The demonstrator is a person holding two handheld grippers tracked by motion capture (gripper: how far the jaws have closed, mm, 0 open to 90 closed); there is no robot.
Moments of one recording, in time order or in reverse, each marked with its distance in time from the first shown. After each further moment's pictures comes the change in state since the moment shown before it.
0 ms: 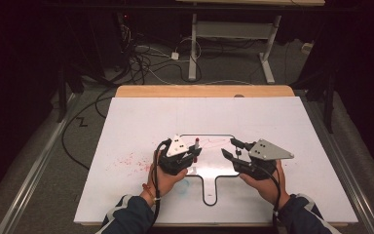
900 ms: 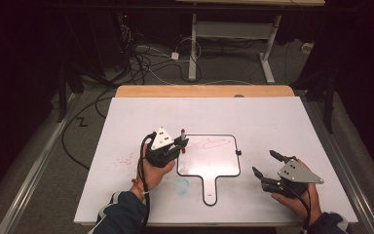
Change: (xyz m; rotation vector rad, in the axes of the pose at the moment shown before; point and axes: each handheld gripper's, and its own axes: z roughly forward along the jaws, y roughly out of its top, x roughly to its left) left arm 0.030 -0.002 -0.014 -0.031 0.078 -0.009; right arm -0.022 -0.064 -0.061 0.113 -0.184 -0.066
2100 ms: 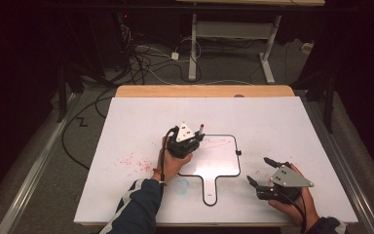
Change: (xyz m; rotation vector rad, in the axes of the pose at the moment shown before) left arm 0.001 0.000 0.083 0.010 -0.016 0.053; right arm 0.016 -0.011 0.008 0.061 0.058 -0.029
